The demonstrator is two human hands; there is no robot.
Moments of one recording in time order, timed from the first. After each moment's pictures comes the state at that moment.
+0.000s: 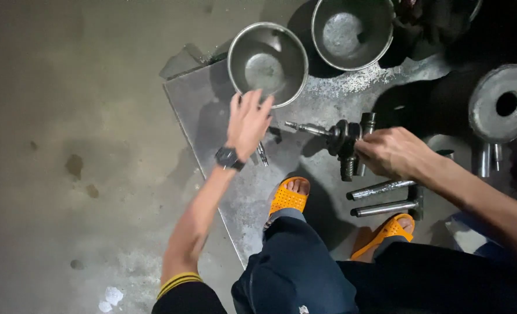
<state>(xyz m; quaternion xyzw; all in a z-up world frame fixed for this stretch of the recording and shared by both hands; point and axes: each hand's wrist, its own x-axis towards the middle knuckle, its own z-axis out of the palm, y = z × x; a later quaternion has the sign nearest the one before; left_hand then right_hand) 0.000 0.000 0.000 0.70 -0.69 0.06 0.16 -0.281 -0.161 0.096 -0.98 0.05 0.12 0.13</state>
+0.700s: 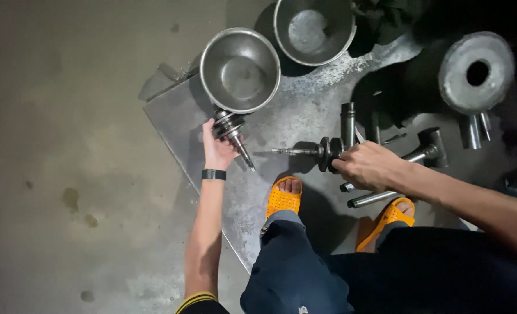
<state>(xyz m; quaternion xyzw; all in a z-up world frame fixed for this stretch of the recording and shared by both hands) -0.003 0.032 -0.053 0.48 0.34 -0.56 0.58 -0.297 -0.126 0.114 -0.96 0.03 0.21 0.18</state>
